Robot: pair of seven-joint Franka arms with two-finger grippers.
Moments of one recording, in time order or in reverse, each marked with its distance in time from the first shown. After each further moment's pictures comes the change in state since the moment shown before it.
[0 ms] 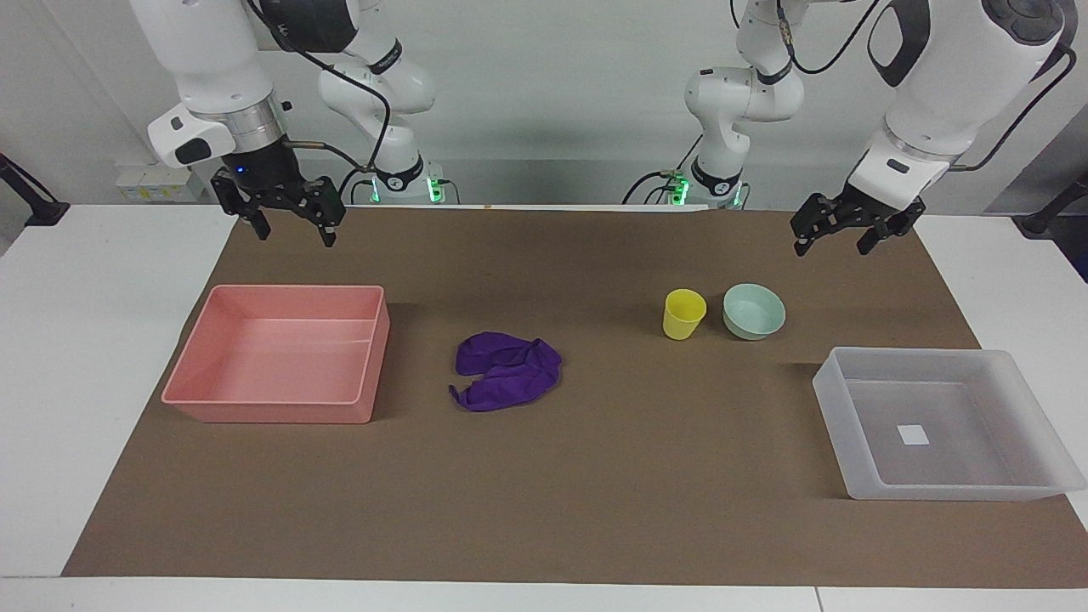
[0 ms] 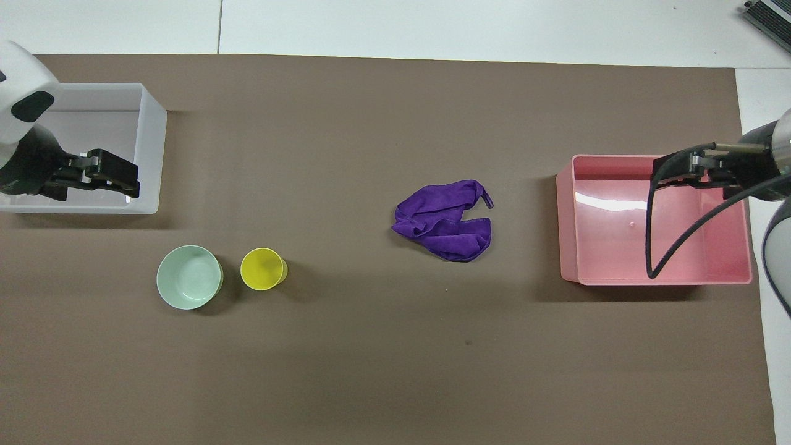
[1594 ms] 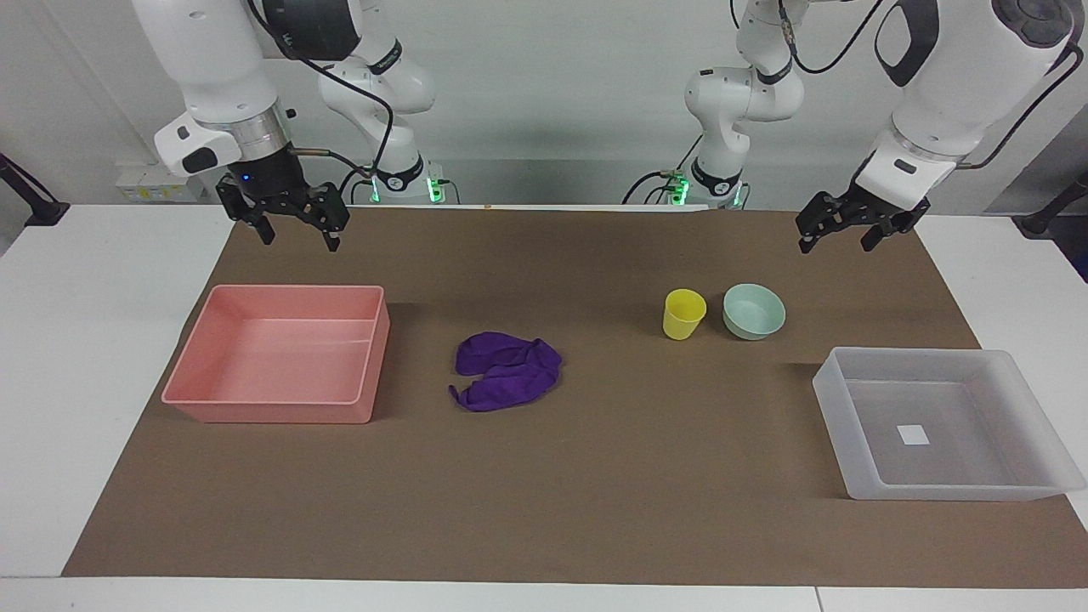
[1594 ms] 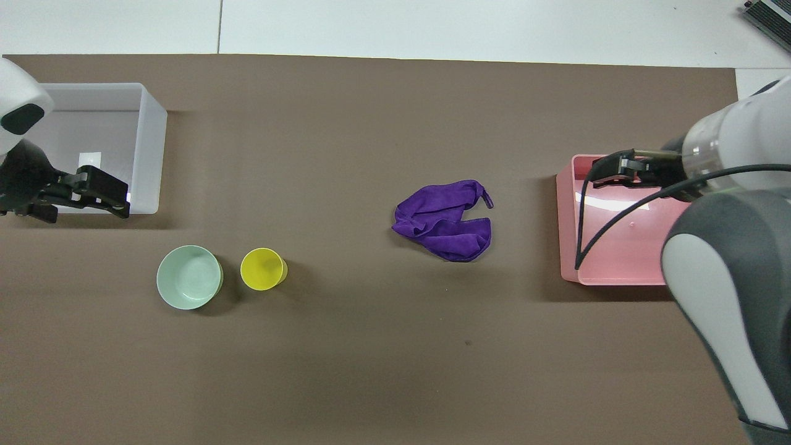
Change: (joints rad) left arm 0.022 -0.004 0.008 -0.005 -0.012 -0.101 0.000; right arm 0.090 0.008 0.006 -0.137 0.002 0.184 0.130
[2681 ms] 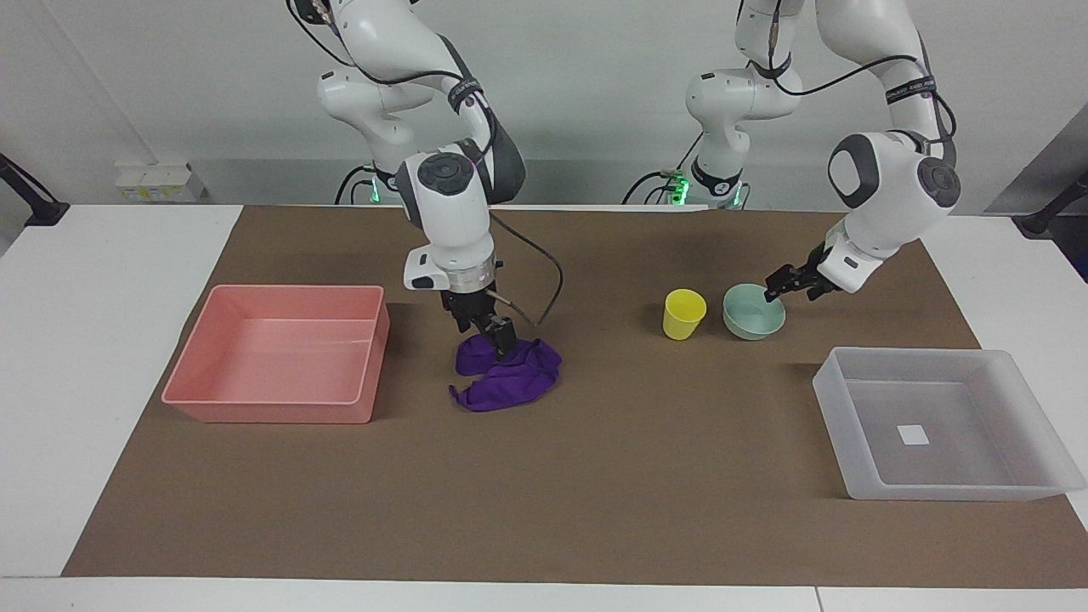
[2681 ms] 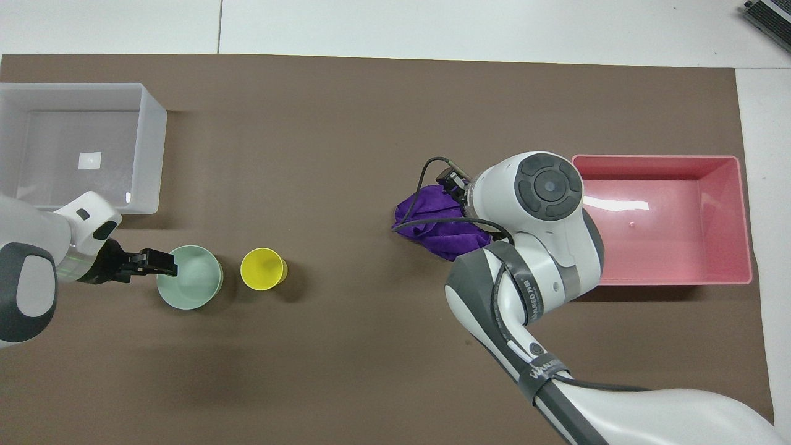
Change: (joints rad) left arm 0.150 -0.116 -0.005 -0.796 -0.136 0.672 0.212; right arm 0.268 0.226 0.005 -0.232 0.032 0.520 0.936
